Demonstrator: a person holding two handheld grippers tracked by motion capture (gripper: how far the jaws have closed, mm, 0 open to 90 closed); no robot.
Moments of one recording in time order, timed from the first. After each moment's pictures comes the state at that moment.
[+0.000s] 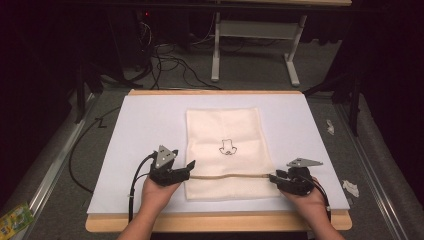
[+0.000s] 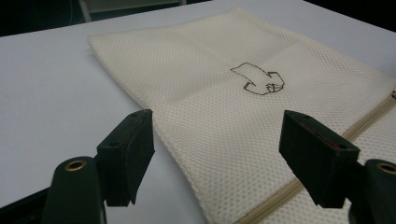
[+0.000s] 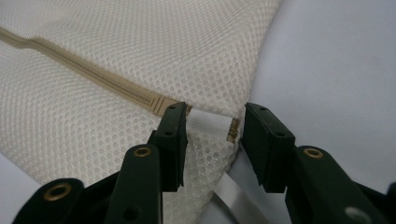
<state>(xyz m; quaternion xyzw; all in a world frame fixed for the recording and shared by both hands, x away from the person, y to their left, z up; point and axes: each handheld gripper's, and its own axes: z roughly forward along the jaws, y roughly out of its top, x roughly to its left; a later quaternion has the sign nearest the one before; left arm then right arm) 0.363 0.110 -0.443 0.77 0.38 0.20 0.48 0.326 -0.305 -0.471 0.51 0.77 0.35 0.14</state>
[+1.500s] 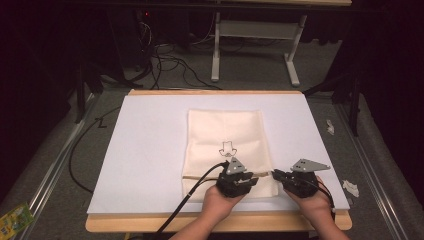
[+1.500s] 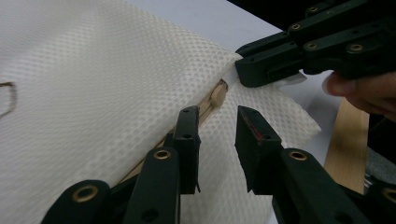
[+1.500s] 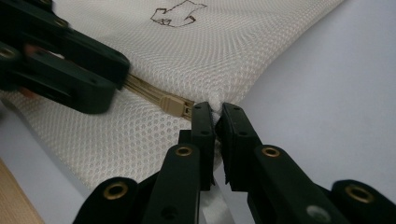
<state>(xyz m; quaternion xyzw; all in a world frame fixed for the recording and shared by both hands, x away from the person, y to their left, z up) 0.342 -0.072 -0.465 0.81 0.30 0.01 0.50 0.311 -0.305 -0.450 0.42 0.79 0.39 0.18</state>
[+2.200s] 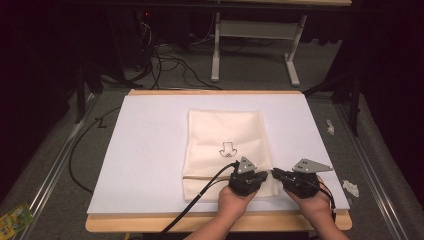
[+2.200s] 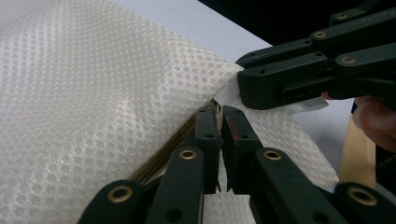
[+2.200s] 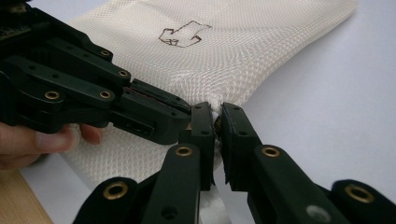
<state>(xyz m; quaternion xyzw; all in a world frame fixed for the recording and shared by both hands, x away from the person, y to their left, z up) 0.343 -0.096 -0.474 0.79 0.31 0.02 0.53 0.307 -0.303 -0.443 0.41 0.79 0.41 0.19</state>
